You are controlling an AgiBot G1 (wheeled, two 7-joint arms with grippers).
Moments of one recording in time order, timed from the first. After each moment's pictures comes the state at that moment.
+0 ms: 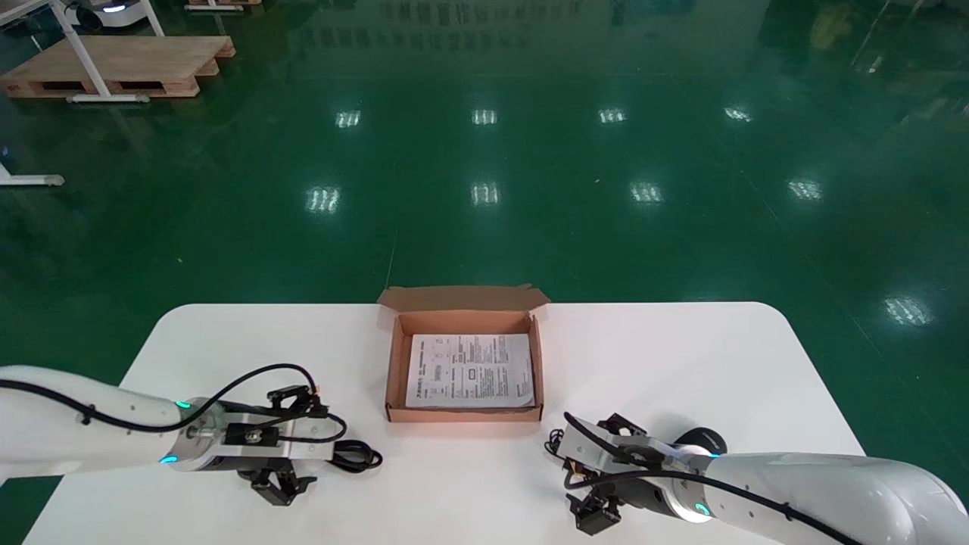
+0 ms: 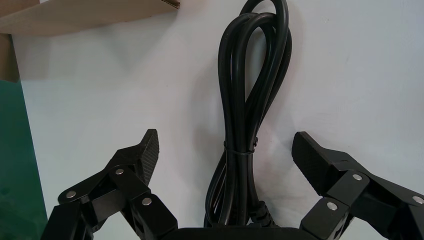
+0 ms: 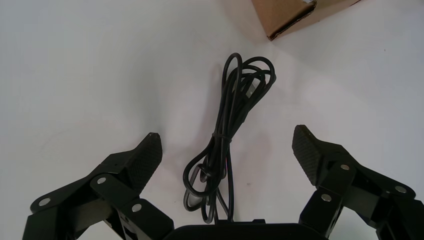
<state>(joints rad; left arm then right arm) -1.44 1.08 0.78 -0.65 1.97 0.95 0.17 1.25 -1.13 -0.73 0.95 -2.13 -0.84 0.49</state>
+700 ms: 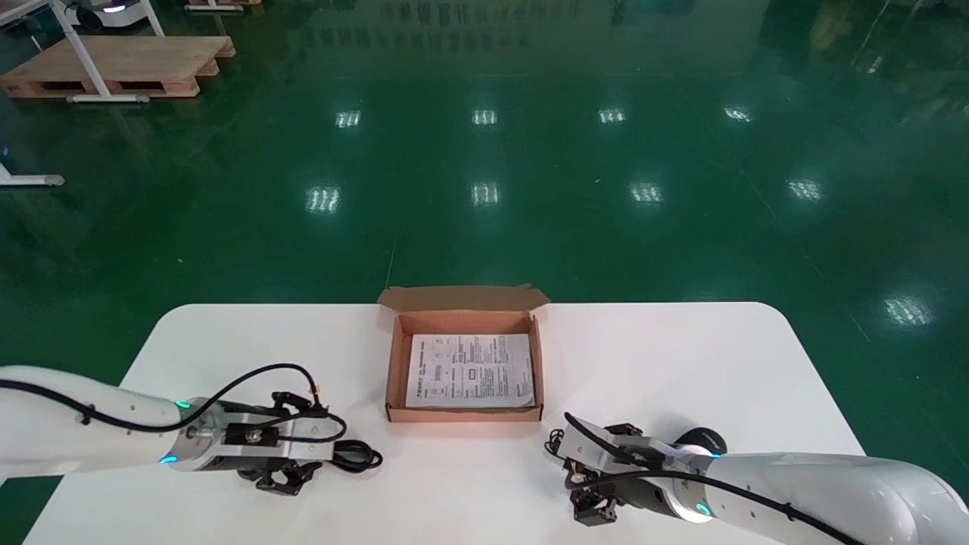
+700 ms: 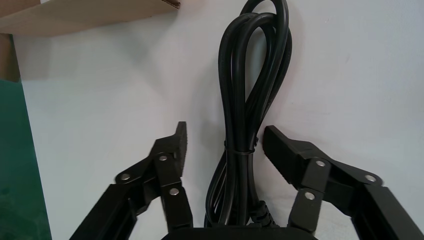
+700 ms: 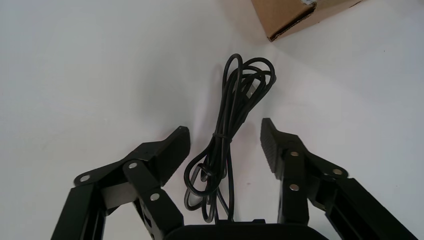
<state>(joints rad) -1.44 1.08 0.78 -0.65 1.97 0.95 0.17 1.25 -1.13 -0.73 0.96 -2.13 -0.85 0.49</state>
